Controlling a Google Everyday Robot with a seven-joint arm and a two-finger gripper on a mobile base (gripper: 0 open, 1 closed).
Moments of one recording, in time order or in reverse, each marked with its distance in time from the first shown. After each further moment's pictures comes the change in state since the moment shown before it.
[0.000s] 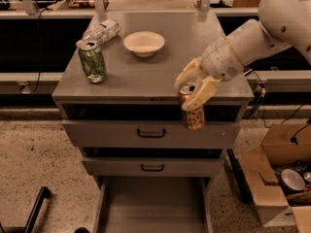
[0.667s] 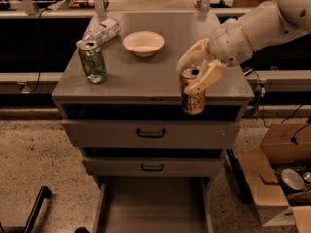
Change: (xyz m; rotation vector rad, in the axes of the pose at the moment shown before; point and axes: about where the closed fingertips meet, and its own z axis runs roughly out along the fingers) arm -0.029 -0.017 -0.035 0.079 -0.078 -0.086
